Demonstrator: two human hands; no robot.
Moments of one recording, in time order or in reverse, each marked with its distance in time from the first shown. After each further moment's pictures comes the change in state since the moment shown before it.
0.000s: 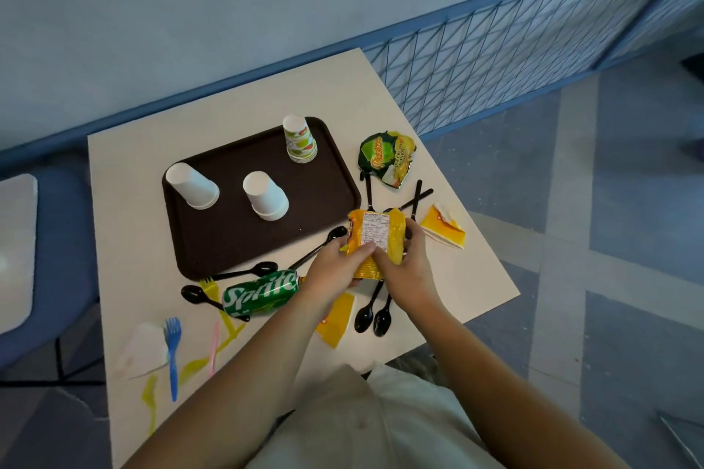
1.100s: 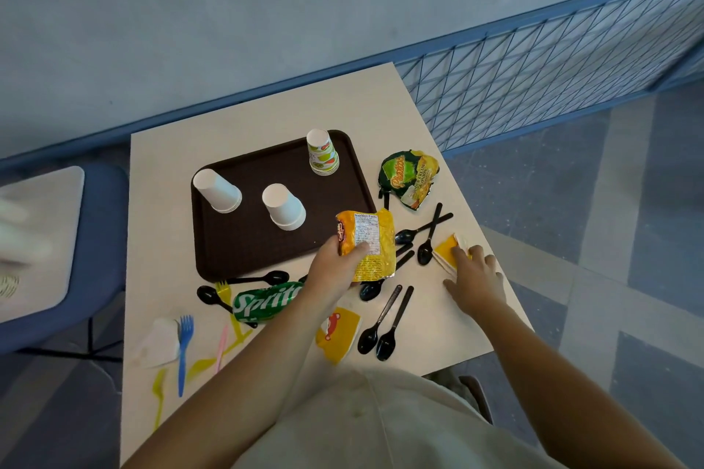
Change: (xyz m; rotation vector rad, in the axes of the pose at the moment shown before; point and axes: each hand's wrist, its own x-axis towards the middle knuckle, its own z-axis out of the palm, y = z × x) left_hand 0.017 0.022 -0.006 -0.092 0.161 0.046; right_hand 0.102 0.054 -0.093 -1.234 -0.196 -0.012
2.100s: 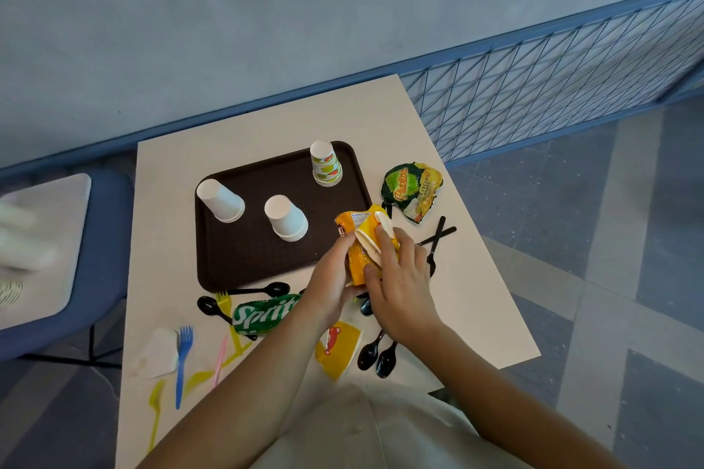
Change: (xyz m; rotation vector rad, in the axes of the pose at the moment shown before) left_hand -0.021 0.037 0.005 -0.439 -0.114 -0.134; right_hand -0.073 -0.129 -0.049 0.408 0.332 -0.389
